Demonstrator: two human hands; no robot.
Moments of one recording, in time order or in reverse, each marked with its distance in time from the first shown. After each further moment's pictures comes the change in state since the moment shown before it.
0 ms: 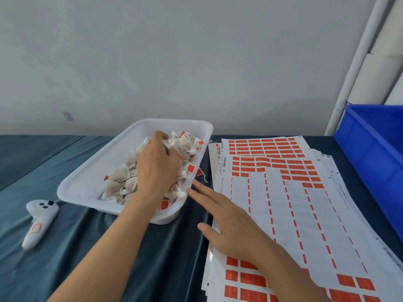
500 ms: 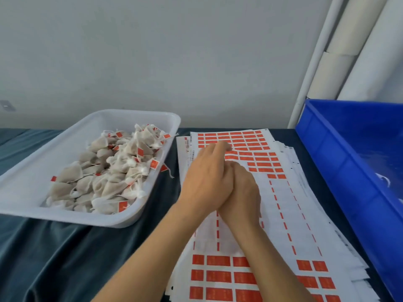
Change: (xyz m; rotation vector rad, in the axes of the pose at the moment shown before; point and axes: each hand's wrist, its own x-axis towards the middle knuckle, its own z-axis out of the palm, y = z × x) left_hand -0.074 0.107 0.087 -0.269 -0.323 0.348; right_hand -0.005 0.044 -0.030 -0.072 0.704 0.561
